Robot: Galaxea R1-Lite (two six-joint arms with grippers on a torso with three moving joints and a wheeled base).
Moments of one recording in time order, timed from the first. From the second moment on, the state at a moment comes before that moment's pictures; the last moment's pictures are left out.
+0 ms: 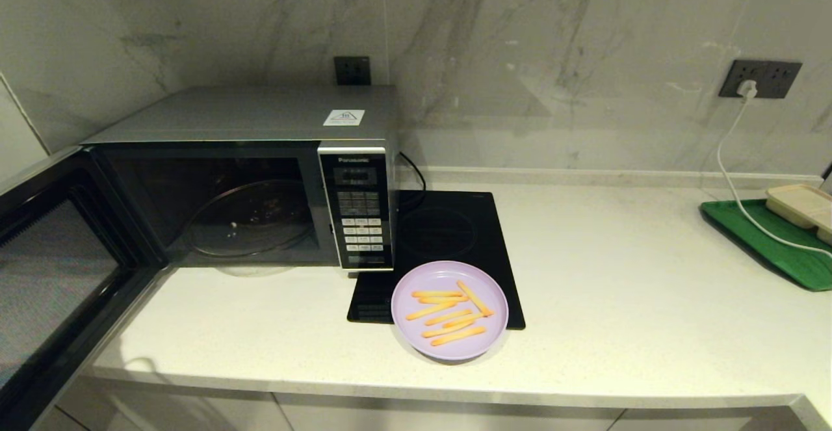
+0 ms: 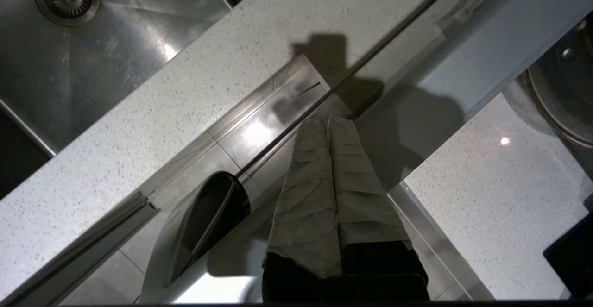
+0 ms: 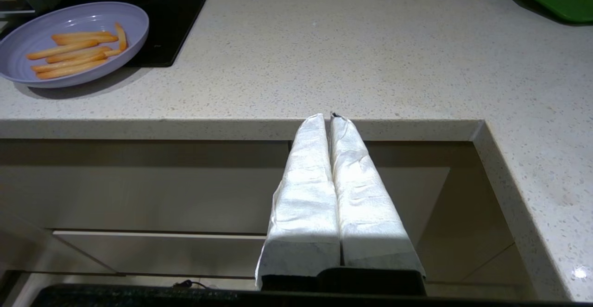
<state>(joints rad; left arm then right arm) 0.82 1.70 -1.93 1.13 -0.11 -0.10 0.00 0.00 -0.07 0.17 -0.03 0.08</state>
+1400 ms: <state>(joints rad) 0.28 1.51 -1.80 1.22 -0.09 -0.37 0.00 0.00 -0.07 0.17 -0.03 0.08</state>
